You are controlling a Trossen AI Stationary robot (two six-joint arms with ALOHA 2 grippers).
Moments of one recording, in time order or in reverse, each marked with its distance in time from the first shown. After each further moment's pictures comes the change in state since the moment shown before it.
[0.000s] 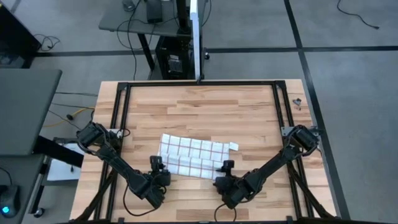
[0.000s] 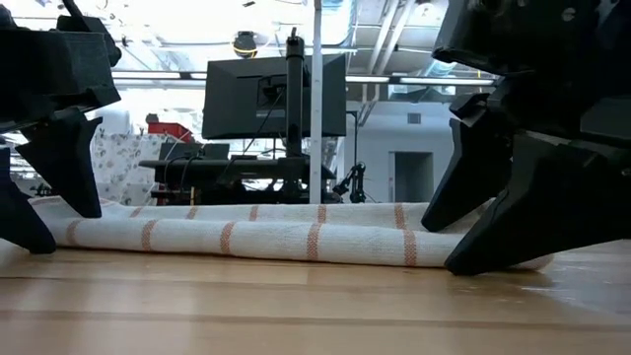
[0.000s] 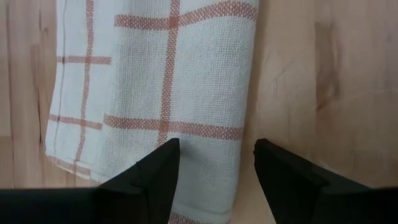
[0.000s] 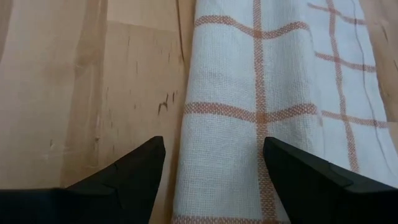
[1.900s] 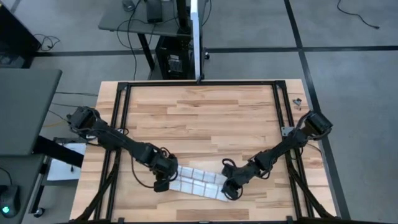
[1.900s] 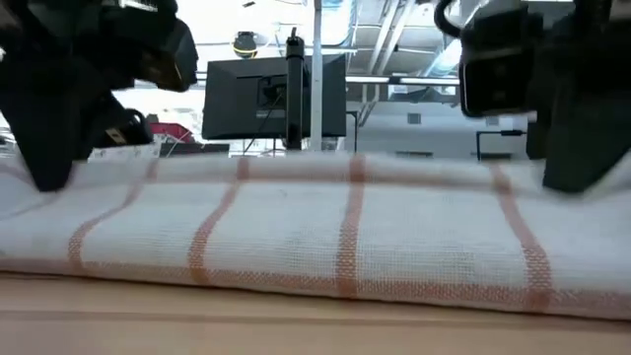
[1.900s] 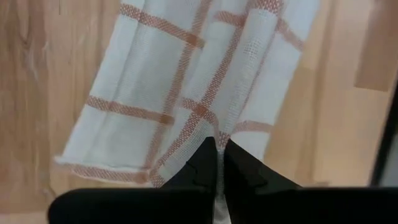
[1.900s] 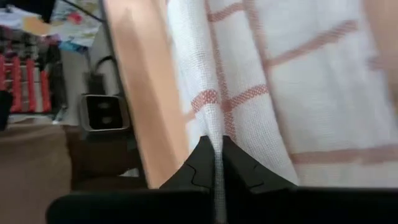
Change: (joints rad) left arm 0.314 -0.243 -0.076 0.177 0.750 0.121; right arm -0.087 -0.275 -0.399 0.658 -0.680 0.672
